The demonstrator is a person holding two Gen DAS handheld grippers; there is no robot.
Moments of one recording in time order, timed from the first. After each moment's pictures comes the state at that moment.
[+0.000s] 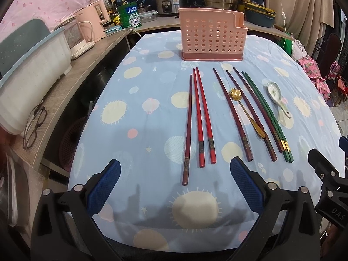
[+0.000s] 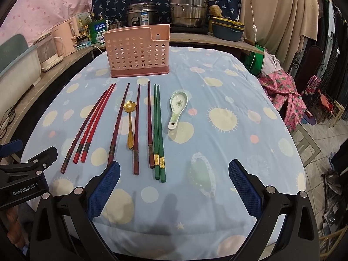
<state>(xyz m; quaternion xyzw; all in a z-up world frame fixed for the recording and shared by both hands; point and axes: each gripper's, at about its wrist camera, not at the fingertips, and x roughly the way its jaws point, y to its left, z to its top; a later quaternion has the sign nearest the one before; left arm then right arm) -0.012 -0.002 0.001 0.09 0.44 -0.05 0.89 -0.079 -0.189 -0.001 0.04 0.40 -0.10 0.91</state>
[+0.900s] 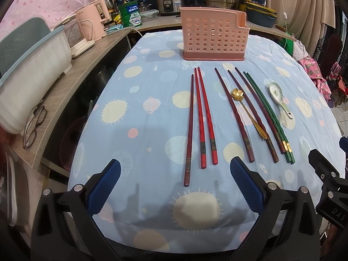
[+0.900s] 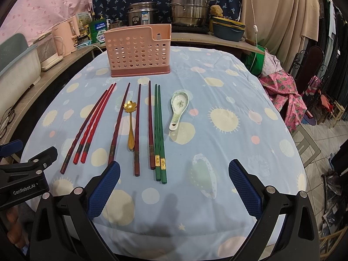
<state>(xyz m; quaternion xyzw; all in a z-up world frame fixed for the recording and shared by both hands) -0.010 -0.001 0.000 0.09 0.44 -0.05 0.89 -0.078 -0.188 -0.001 0.04 0.40 -0.10 0.91</state>
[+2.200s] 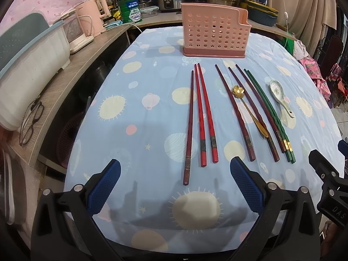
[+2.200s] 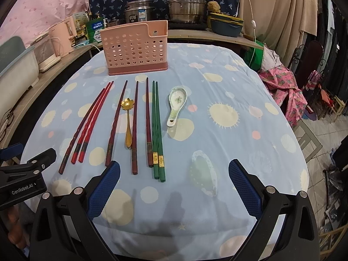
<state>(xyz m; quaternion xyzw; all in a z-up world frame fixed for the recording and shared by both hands) -0.006 0.002 -0.007 0.08 0.45 -0.06 0.89 -0.076 -0.191 -0.010 0.05 0.41 -0.11 0.91</state>
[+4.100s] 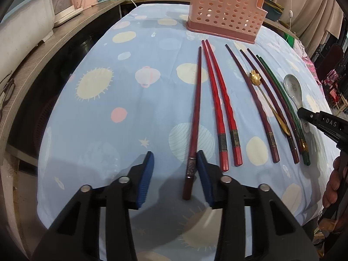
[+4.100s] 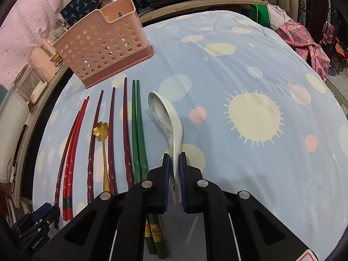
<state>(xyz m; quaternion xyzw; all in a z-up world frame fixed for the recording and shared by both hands) 0.035 0.031 -0.054 0.03 0.50 -0.10 0.86 0.023 -0.250 -0.065 0.20 0.45 -0.07 0.87</state>
